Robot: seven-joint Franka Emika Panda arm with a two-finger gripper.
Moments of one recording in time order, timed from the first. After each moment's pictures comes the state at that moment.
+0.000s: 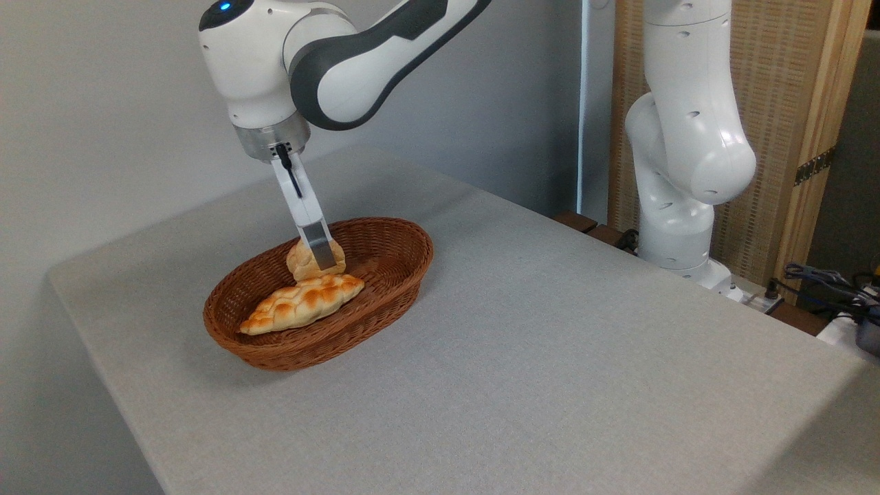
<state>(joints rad) -0.50 0.10 0.05 -1.88 -0.21 1.91 0.74</state>
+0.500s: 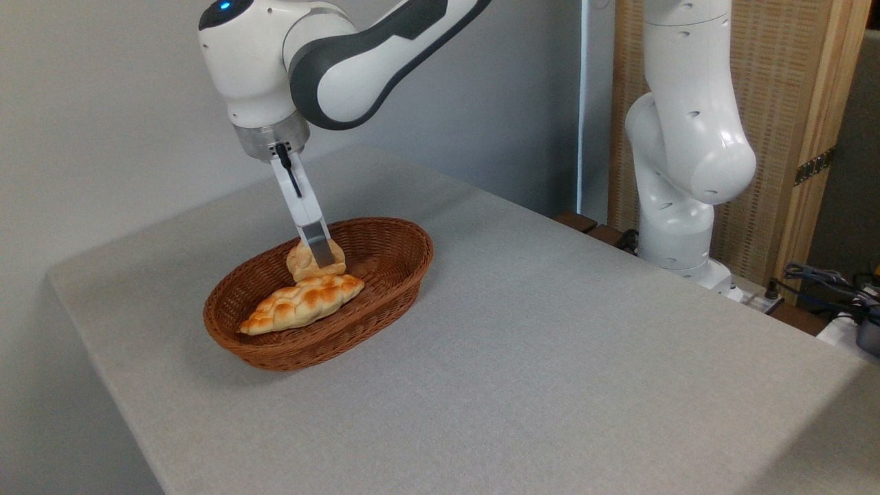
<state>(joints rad) -0.49 0.10 0.05 -1.88 -0.21 1.91 0.74</state>
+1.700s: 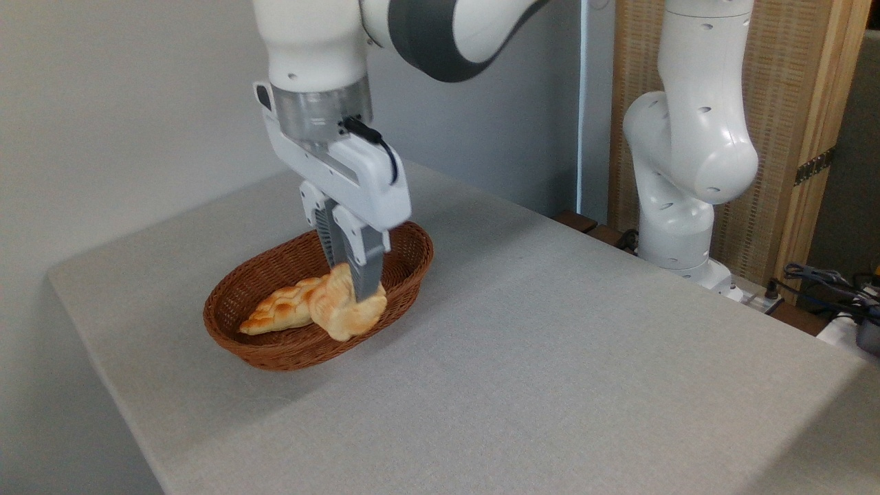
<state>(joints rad) -0.46 -0.05 0.40 -1.86 -0.09 1.83 0.72</state>
